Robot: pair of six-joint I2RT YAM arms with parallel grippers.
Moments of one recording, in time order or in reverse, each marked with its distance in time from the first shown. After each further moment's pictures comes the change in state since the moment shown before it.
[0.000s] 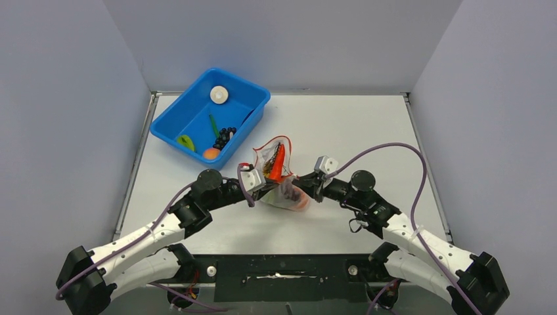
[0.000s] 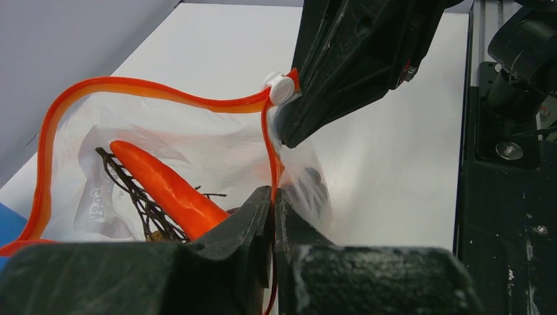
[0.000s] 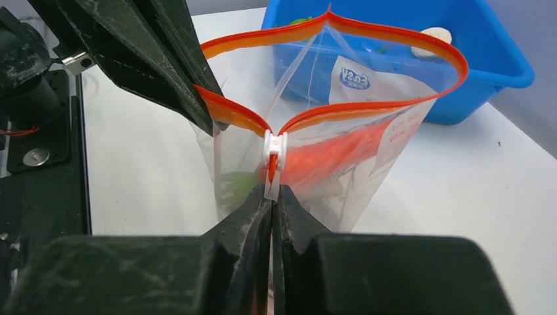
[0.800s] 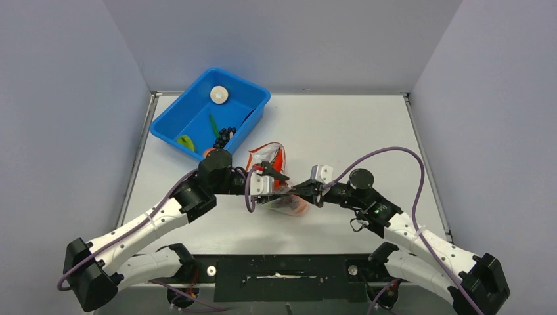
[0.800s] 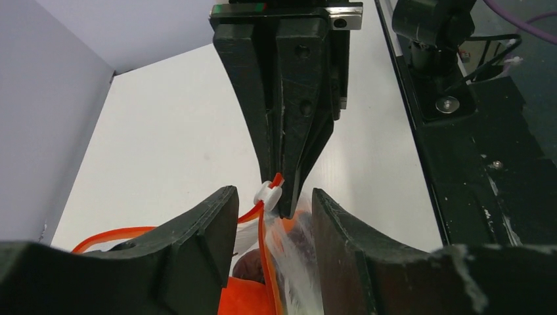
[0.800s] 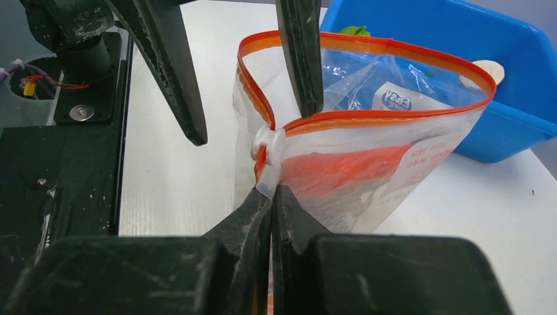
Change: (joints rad) left arm -0.001 0.103 0.275 -0.278 0.304 0.270; right arm 0.018 -0.011 0.038 -0.103 -0.167 -0.132
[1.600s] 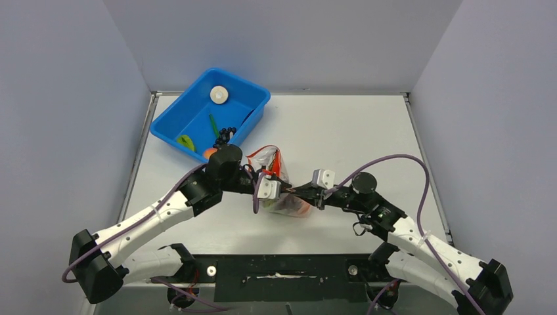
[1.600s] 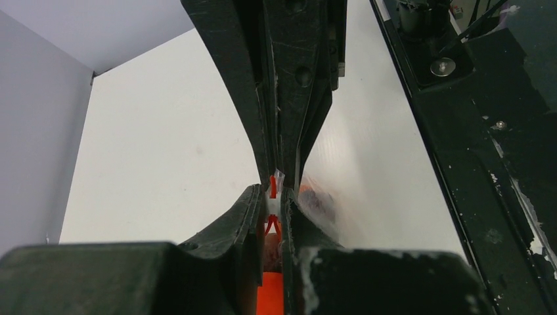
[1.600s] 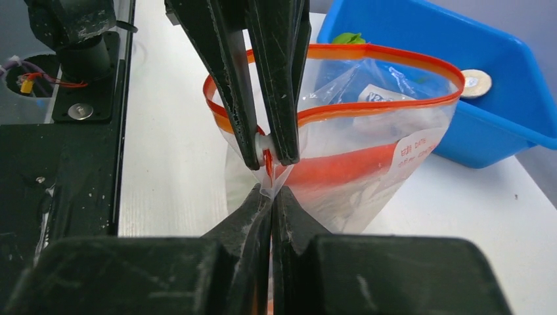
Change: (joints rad) left arm -0.003 0.086 0.077 -0.152 0.051 0.180; right arm 0.026 -0.046 0.001 -0.045 0.034 -0.027
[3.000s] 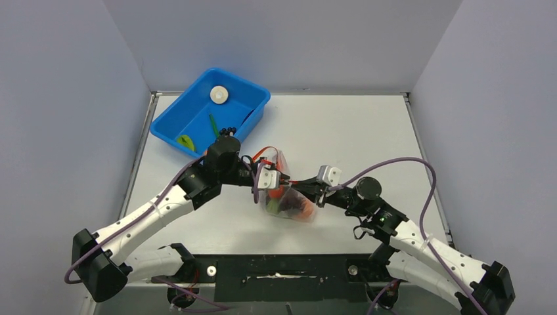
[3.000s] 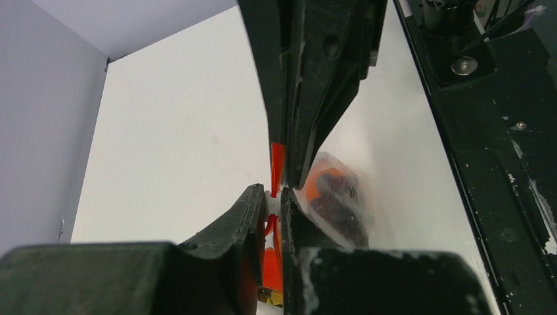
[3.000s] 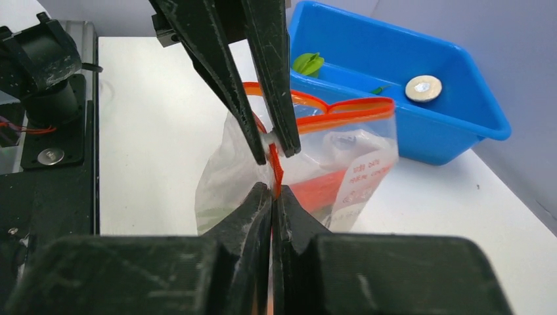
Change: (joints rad) left arm 0.030 0.031 0.083 -0.074 -0.013 0.021; right arm 0.041 -0.042 -0.019 0.086 0.161 0.080
